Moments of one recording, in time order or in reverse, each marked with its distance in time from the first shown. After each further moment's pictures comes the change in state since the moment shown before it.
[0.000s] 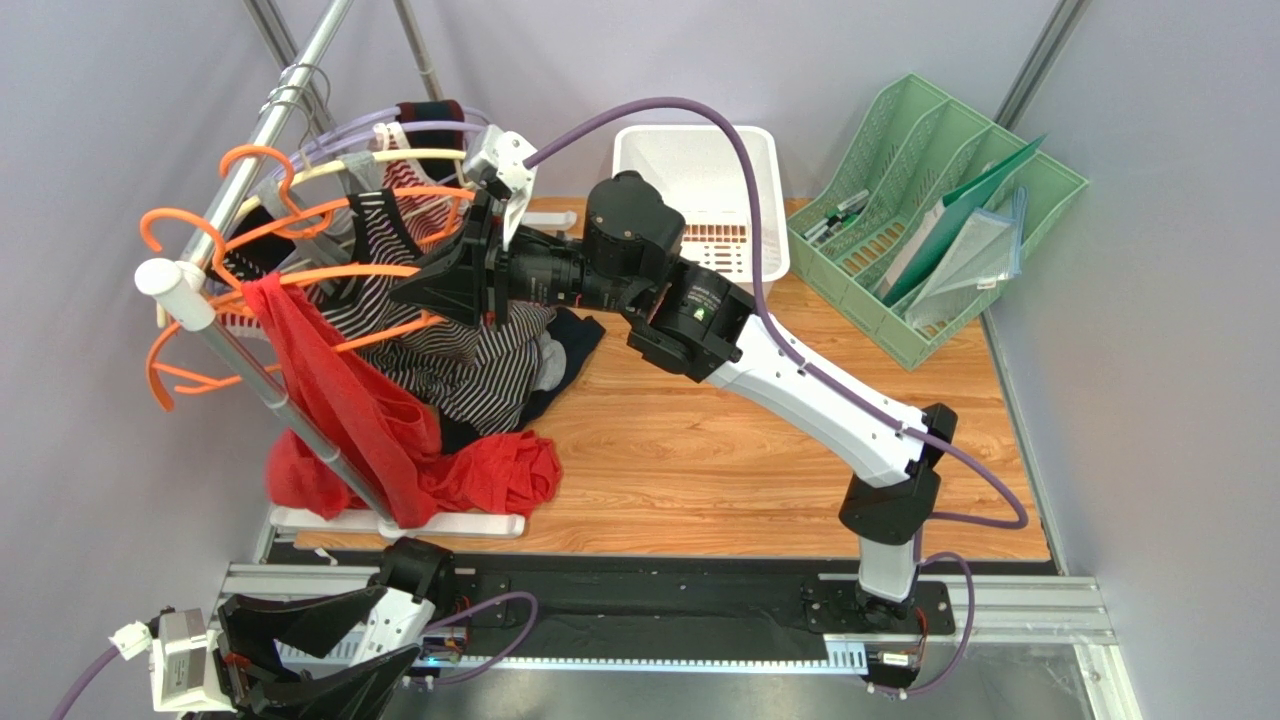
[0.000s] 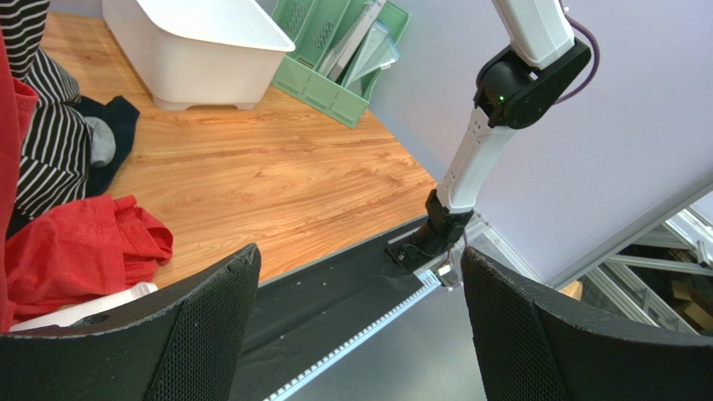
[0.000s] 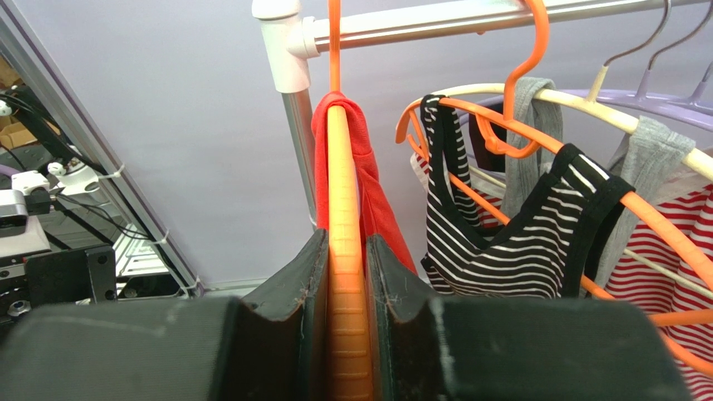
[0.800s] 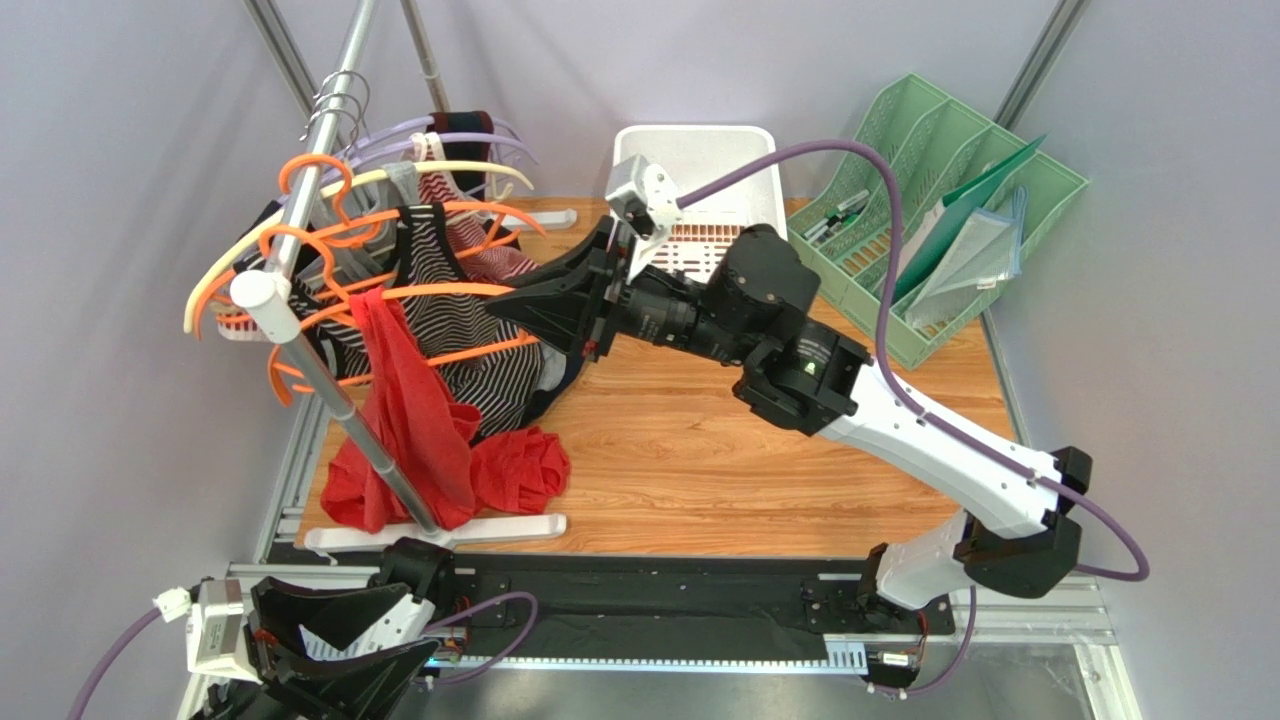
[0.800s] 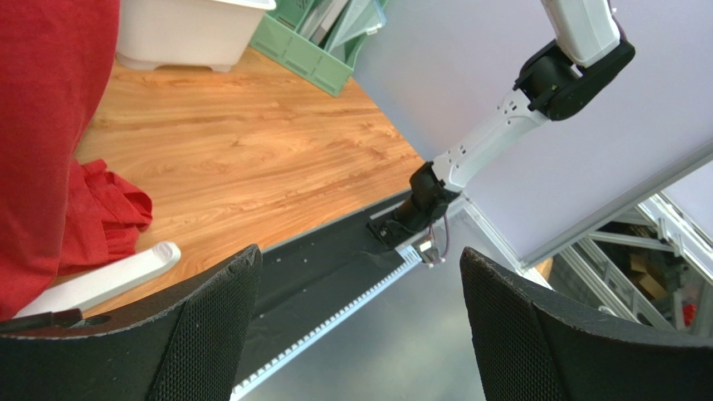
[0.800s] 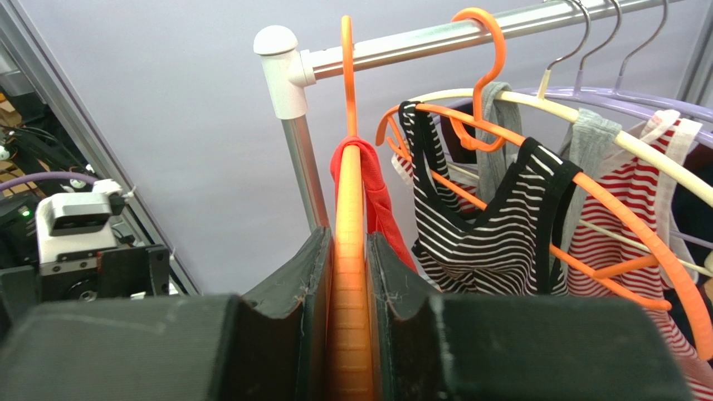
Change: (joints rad) left arm 0.000 0.000 -0.060 0.000 0.063 -0.032; right arm 0.001 -0.404 -0.522 0.204 0.127 0.040
